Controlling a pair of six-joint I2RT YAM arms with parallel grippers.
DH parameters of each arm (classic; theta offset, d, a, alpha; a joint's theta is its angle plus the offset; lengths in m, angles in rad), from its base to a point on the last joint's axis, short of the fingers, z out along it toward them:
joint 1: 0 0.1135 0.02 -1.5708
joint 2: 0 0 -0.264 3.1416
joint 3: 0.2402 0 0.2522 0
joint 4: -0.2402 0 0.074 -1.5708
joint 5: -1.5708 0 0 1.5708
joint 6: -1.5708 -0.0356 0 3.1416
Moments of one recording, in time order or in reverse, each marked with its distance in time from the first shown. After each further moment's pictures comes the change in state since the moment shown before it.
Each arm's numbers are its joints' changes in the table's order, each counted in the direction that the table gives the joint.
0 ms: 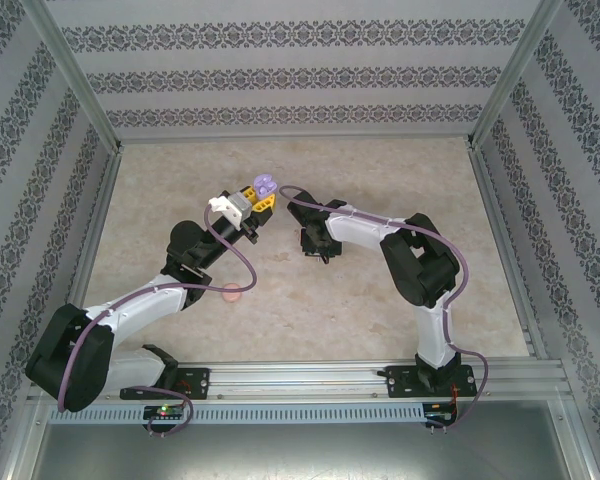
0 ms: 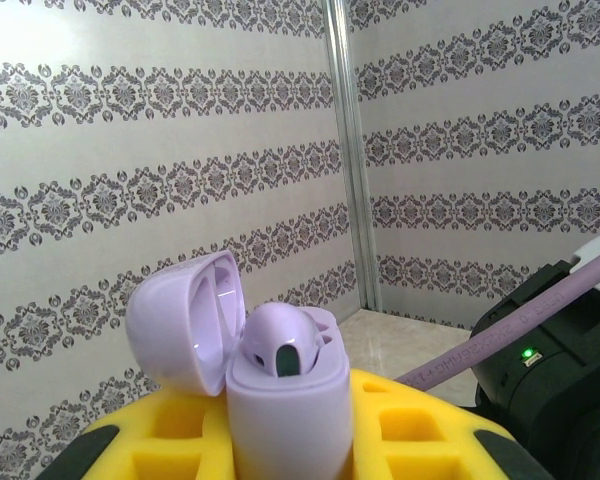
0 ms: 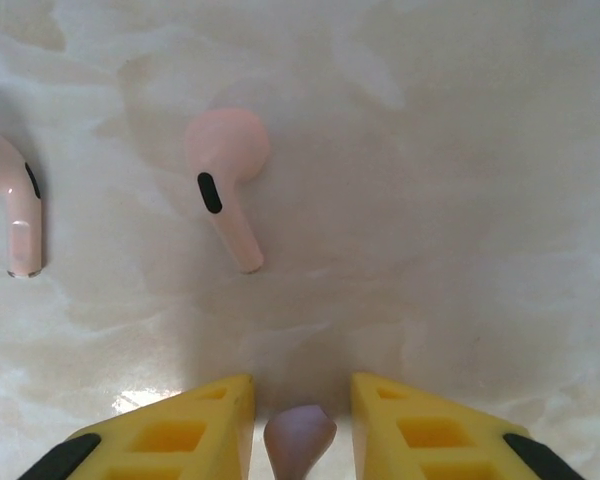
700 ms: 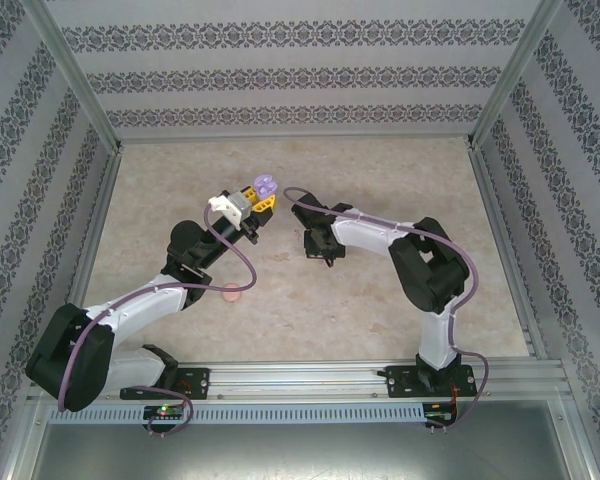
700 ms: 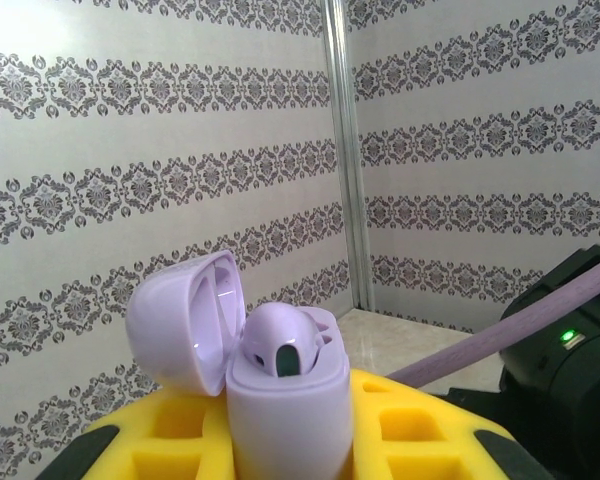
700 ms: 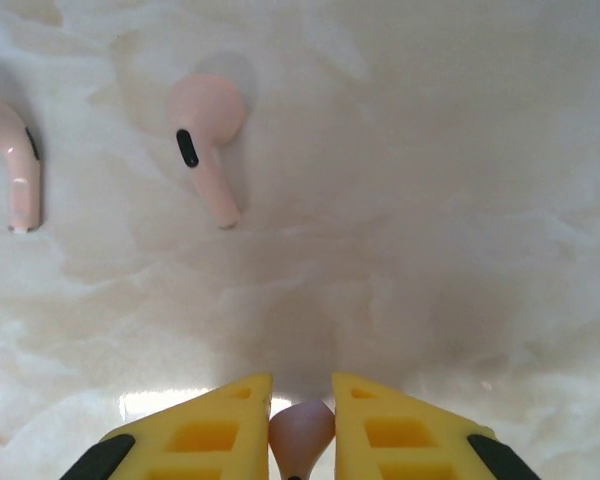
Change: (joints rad) left arm 0.000 0.002 0.000 -0.002 -0.008 0.022; right arm -0.002 -0.095 -0.092 0.039 0.000 0.000
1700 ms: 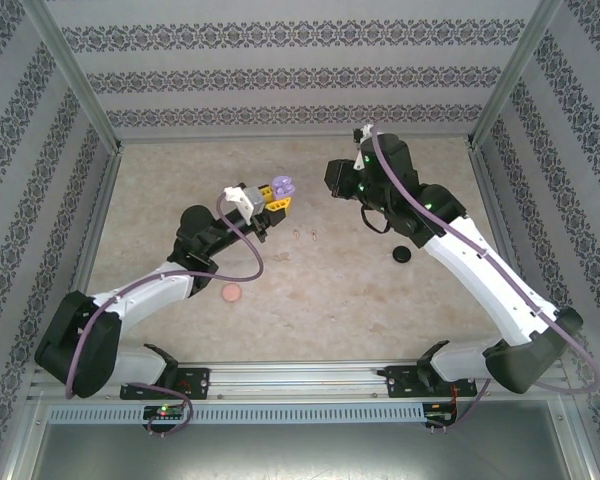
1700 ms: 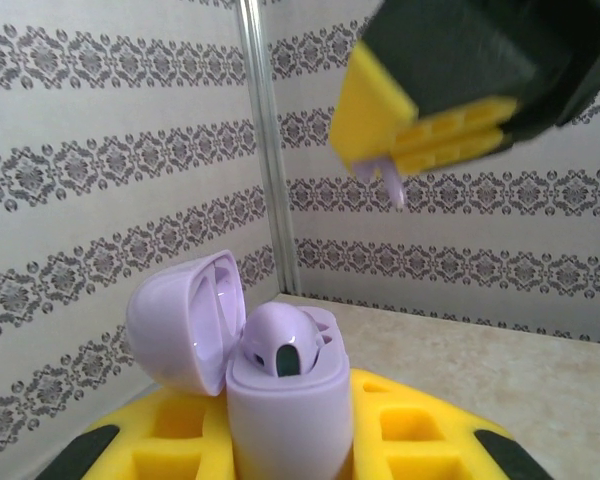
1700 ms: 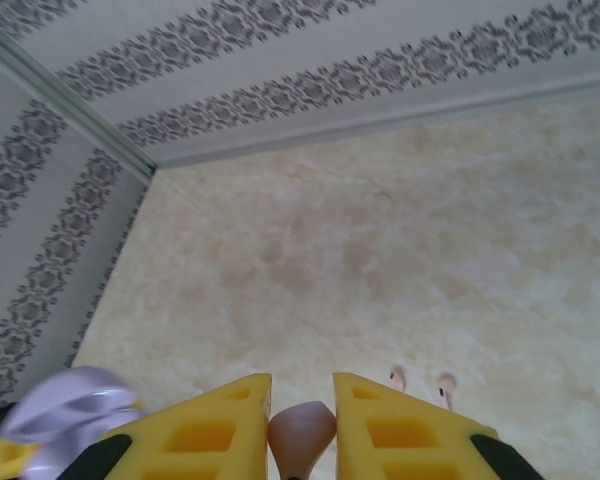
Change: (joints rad) left arm -0.003 0.094 0.122 -0.100 -0.189 0.018; right arm -0.046 -0.603 0.214 0.023 0.069 0.136
